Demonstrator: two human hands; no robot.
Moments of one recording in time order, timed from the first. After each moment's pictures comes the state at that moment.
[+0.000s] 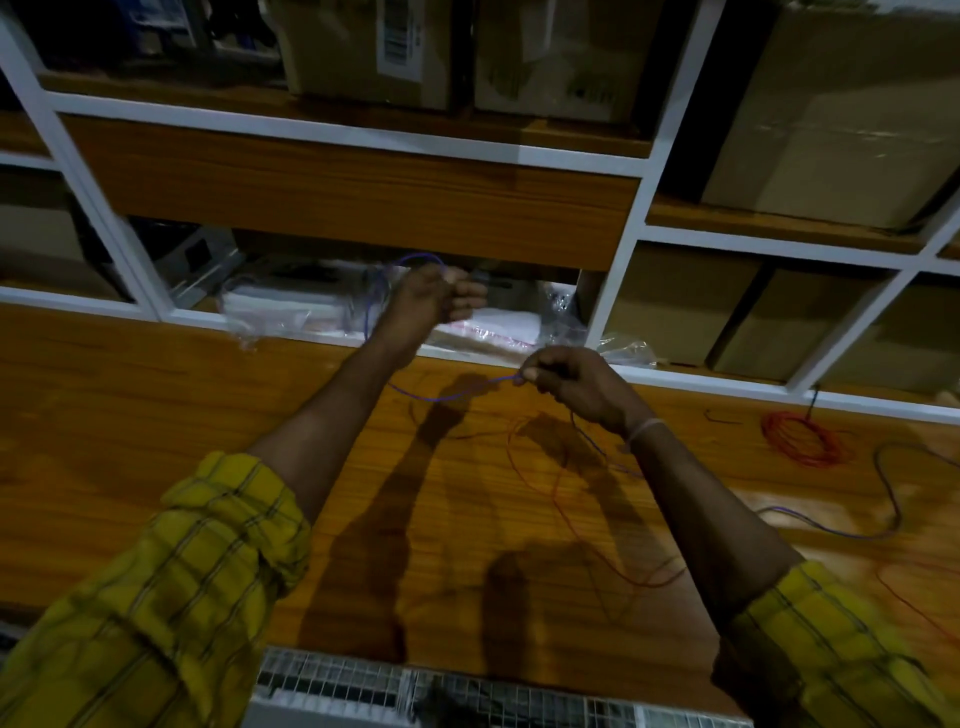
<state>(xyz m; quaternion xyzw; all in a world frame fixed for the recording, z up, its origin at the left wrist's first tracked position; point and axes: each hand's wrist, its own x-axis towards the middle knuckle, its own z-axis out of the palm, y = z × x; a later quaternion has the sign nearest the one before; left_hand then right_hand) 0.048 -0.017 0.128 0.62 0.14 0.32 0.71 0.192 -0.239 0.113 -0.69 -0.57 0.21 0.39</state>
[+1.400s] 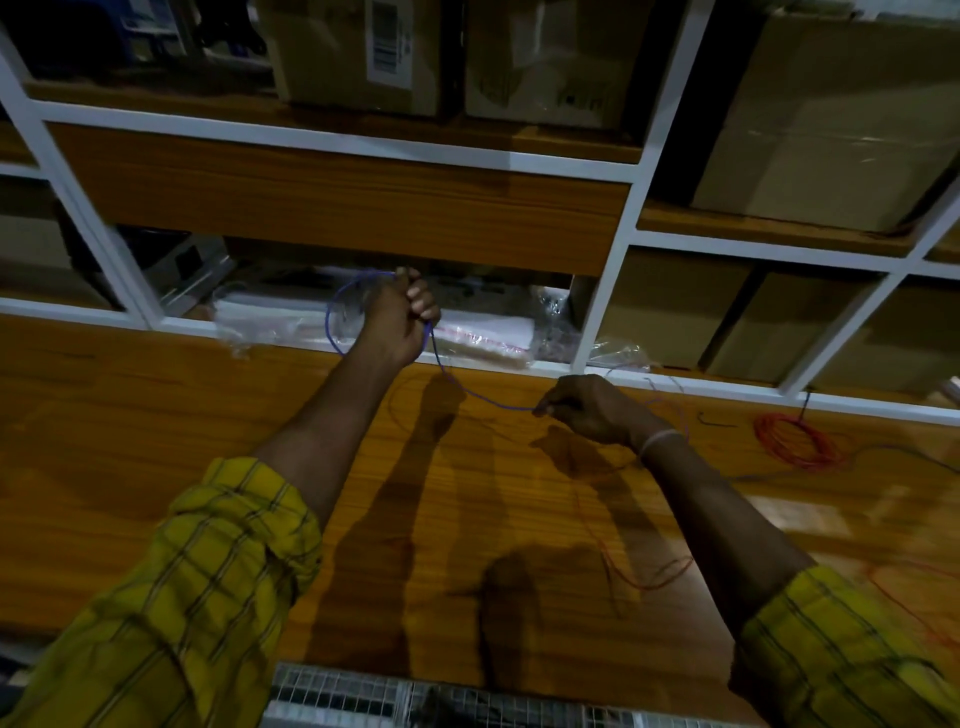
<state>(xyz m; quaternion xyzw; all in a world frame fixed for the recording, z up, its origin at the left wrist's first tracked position) 0.059 0.003 0.124 0.26 0.17 0.35 0.89 0.226 -0.251 0.092 -0.75 -0.62 0.15 0.18</state>
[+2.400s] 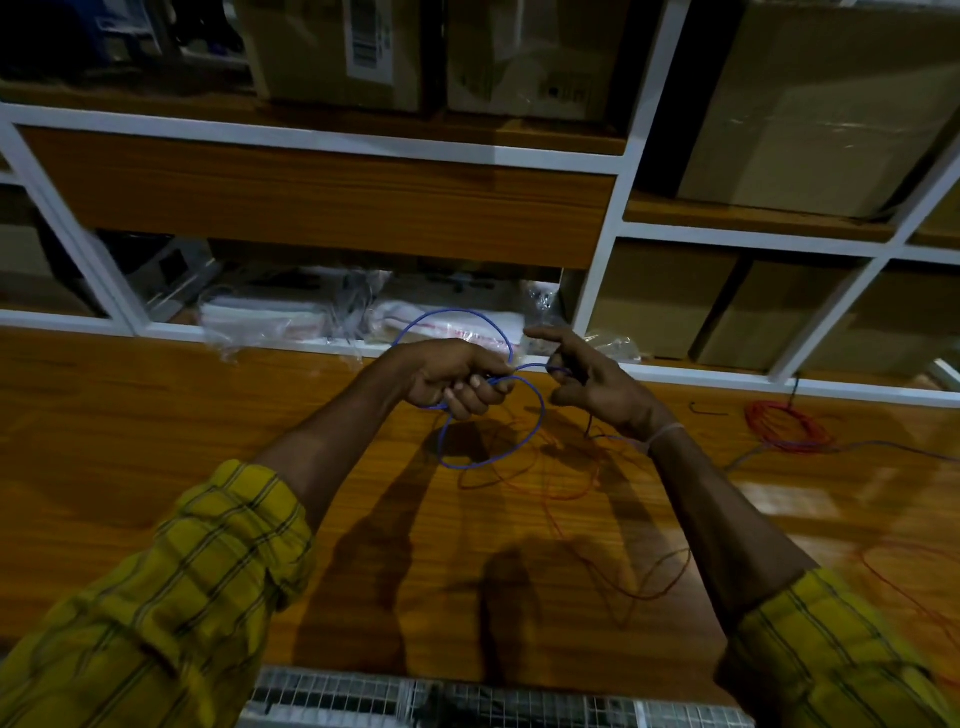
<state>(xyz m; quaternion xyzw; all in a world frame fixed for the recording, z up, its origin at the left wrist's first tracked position) 0.062 -0.060 0.121 0.56 0.11 -0.28 0.77 0.221 -0.265 0.112 -0.66 -0.55 0.27 0.43</state>
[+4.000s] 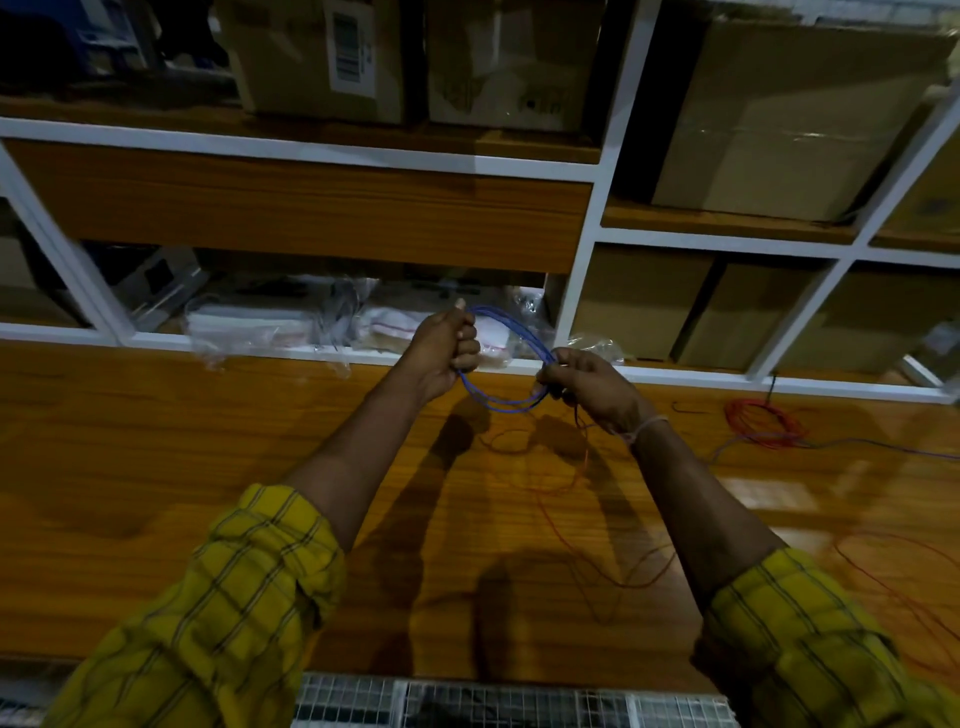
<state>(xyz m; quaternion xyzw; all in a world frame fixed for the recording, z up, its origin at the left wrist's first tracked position) 0.092 -0.074 0.113 0.40 0.19 0.20 0.88 0.220 -0.269 0.111 -0.70 -0.39 0.32 0.51</state>
